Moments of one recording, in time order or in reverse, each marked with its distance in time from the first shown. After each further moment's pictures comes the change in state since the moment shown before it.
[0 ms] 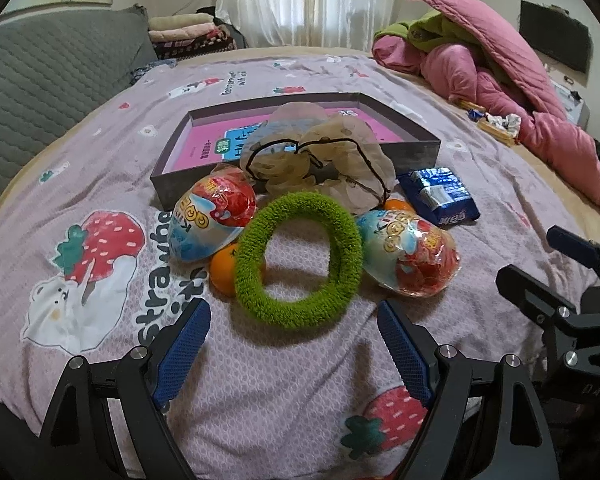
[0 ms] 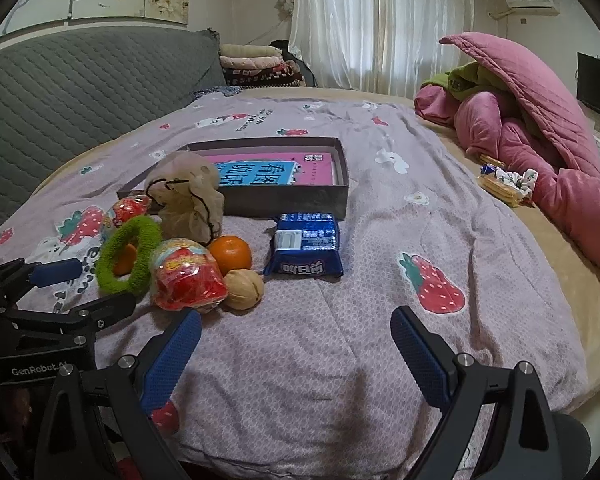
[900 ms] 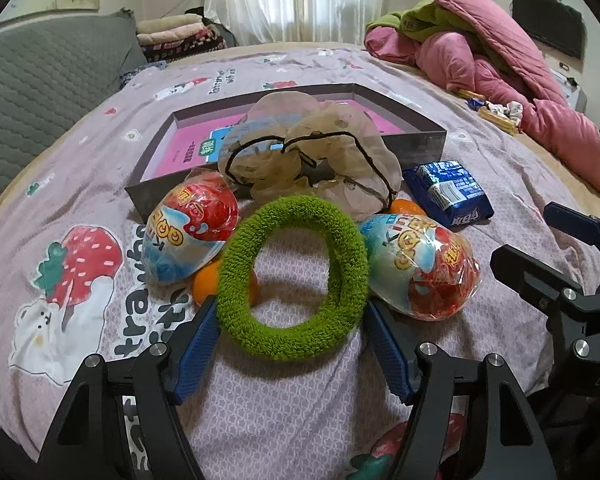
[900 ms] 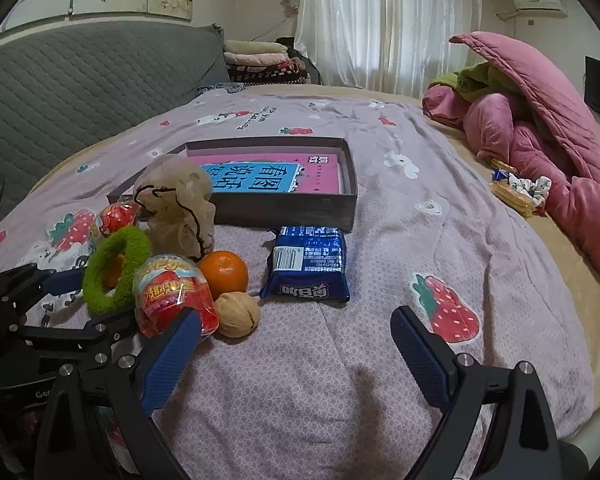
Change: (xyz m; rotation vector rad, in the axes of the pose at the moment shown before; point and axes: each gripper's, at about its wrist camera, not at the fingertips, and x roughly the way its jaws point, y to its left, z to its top) left arm 0.027 -0.005 0.010 0.042 0.010 0.000; right arm 0.023 0.000 0.016 -0.019 0.009 0.022
